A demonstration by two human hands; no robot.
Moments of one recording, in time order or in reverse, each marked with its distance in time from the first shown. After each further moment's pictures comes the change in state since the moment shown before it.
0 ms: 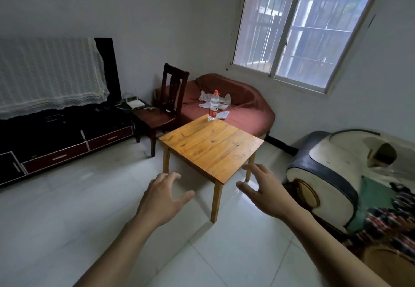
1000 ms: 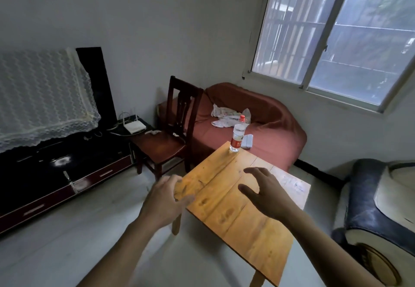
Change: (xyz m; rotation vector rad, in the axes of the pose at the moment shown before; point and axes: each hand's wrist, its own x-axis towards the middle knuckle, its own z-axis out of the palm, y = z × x) left_hand 0.533 -0.176 -0.060 -0.019 -0.031 -0.011; right_hand 0.550 -0.048 0.080 0.028 -0.032 0.075
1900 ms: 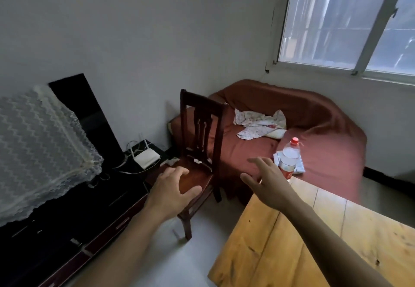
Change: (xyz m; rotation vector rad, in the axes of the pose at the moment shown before) left_hand 0.455 -0.115 -0.095 0.118 -0.029 0.072; right_hand 0.466 -0.063 0.068 0.178 0.080 0.020
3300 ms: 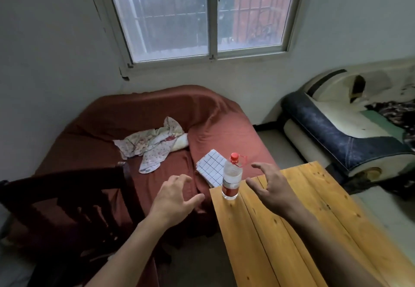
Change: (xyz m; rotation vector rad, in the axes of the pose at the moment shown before) left_hand 0.456 0.064 0.158 -0.009 -0.598 0.685; right_hand 0.222 0.117 0.007 -0.023 0.591 0.721
